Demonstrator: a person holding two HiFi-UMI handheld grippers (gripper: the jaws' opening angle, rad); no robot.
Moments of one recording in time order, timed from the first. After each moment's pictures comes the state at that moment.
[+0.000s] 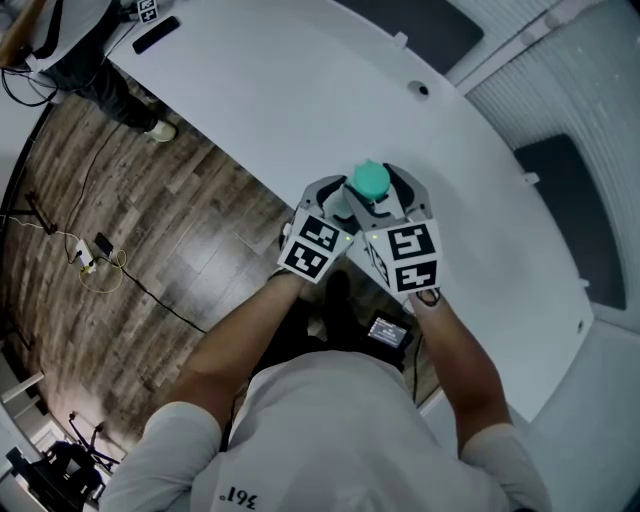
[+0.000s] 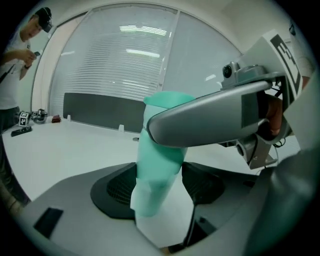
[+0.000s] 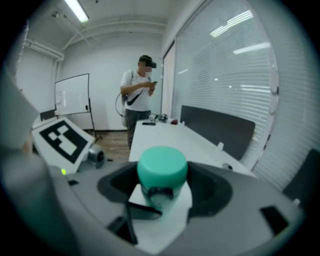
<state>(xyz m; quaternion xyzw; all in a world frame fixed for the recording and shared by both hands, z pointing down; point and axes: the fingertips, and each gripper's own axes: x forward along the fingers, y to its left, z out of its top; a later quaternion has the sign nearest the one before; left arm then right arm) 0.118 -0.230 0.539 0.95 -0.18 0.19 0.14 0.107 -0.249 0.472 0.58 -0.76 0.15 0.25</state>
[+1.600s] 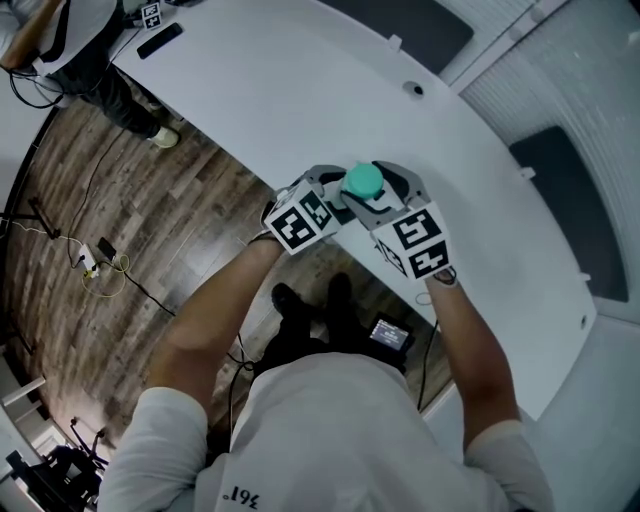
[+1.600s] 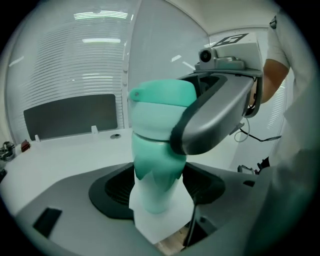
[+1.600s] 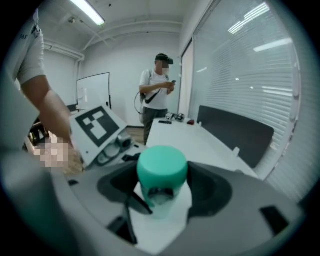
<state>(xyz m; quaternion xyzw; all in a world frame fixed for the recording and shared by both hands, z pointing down) 0.119 -0.215 0.550 0.96 -0.01 0.28 0.04 0.093 -0.235 0.477 0.49 -0.82 0.13 0.27</state>
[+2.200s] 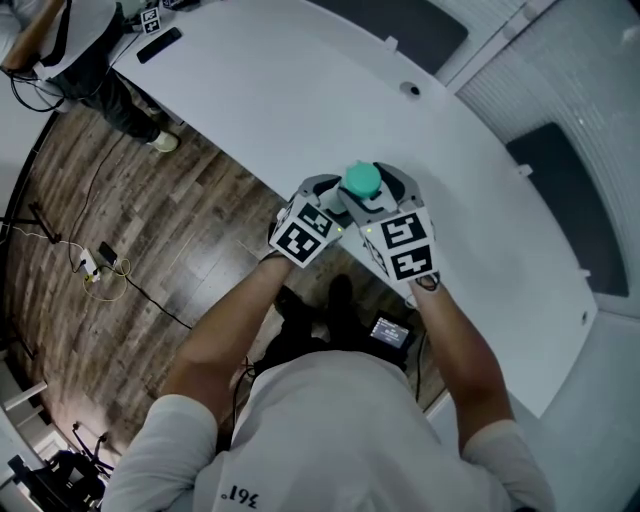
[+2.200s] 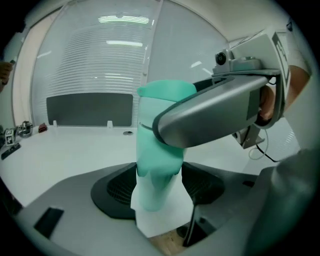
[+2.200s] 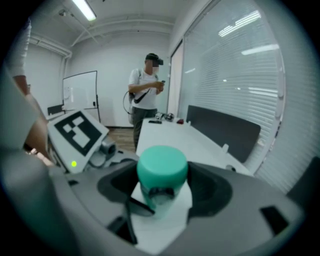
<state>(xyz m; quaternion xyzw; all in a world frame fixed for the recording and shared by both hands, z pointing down) 0.110 -0.215 0.552 0.96 -0.11 0.26 0.09 0.095 -0.234 0.477 0.55 -0.78 0.14 0.27</state>
